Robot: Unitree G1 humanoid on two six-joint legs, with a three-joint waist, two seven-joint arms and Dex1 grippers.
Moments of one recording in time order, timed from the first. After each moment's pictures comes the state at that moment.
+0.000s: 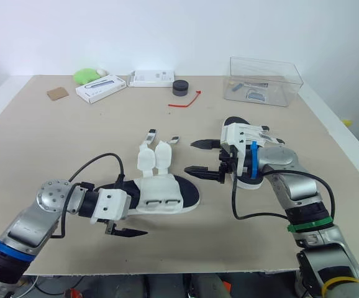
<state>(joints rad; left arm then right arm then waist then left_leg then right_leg) -0.23 0.86 -0.18 -0.27 -0.32 0.02 -1.27 -0.64 -0.53 0.14 0.09 0.33 0.31 1.14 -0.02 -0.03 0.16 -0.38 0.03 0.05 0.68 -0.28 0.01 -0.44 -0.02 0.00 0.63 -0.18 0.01</state>
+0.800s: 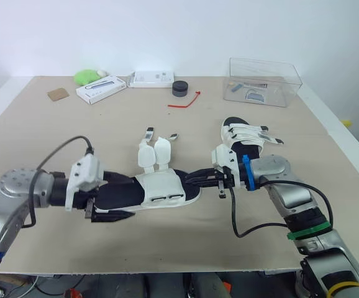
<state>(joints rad) -0.23 0.93 0.08 -0.32 -0.61 0.46 -1.22 -0.59 -0.55 0.25 0.09 0.25 0.26 1.26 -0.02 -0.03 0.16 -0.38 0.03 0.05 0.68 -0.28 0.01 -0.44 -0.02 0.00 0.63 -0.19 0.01</state>
